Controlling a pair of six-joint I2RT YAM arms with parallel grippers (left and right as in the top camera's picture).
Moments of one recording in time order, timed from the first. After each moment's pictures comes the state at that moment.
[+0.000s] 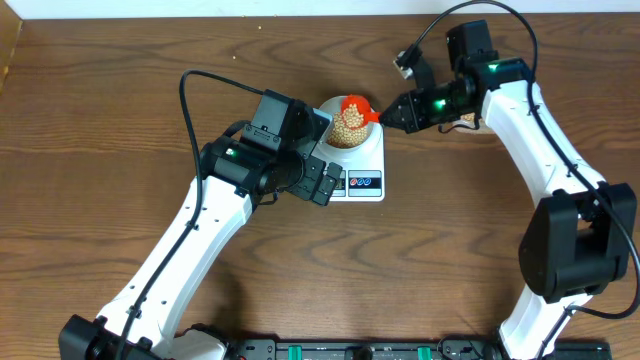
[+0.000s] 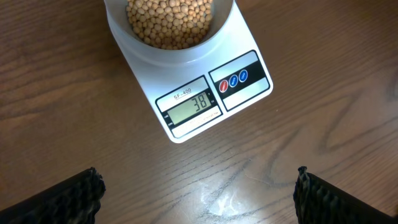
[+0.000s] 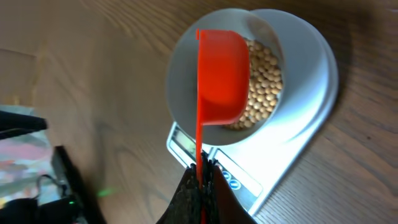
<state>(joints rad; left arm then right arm) -0.44 1.45 1.25 -0.90 0.18 0.02 0.21 1.94 1.62 -0.87 -0.73 -0.09</state>
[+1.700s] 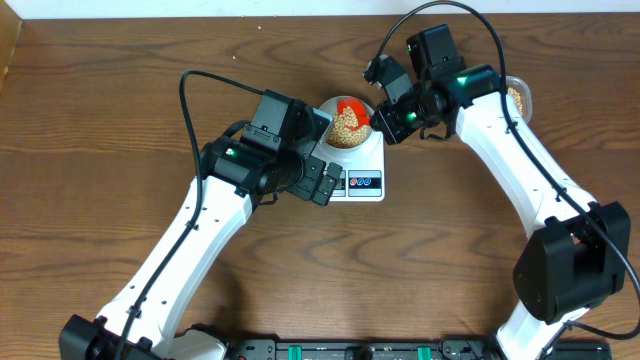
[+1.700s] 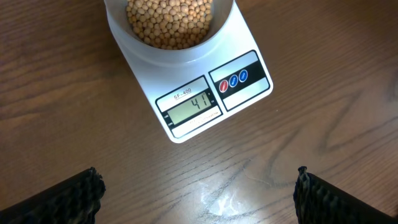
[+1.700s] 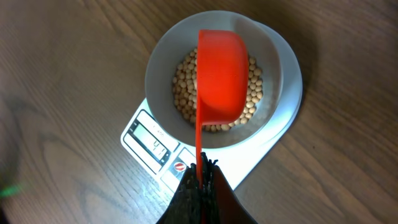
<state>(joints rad) -0.44 1.45 1.25 -0.90 0.18 0.02 0.36 1.87 1.62 -0.86 -0.41 -0.20</state>
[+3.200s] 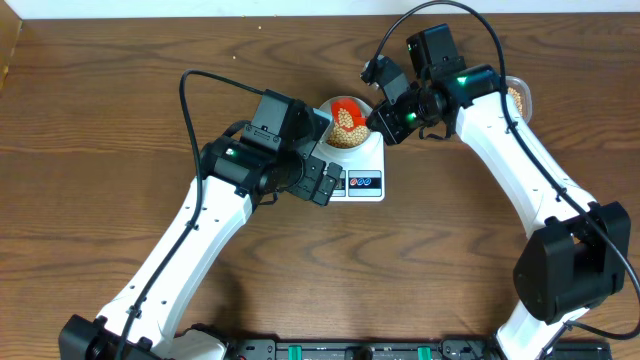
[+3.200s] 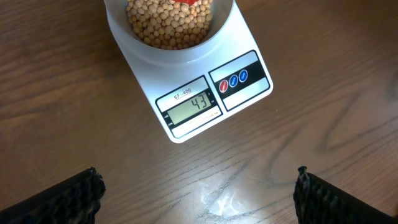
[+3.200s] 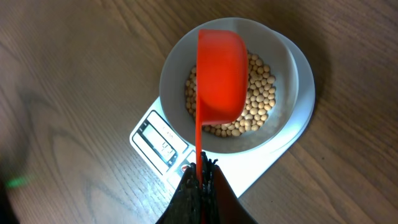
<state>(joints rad) -0.44 1.45 1.25 -0.90 0.18 0.02 0.36 1.87 1.62 -0.85 -0.46 -0.25</state>
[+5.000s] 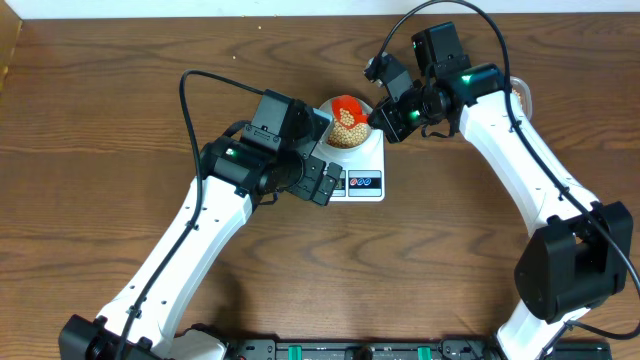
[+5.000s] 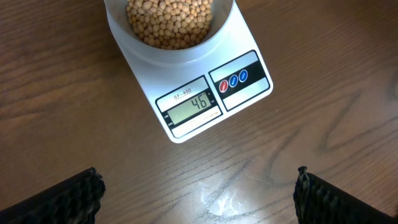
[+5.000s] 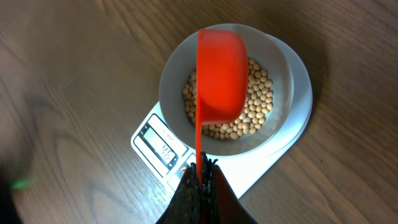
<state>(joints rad) -0.44 1.45 1.25 -0.90 0.18 0.02 0.34 1.87 1.62 -0.84 -0.48 -0.24</state>
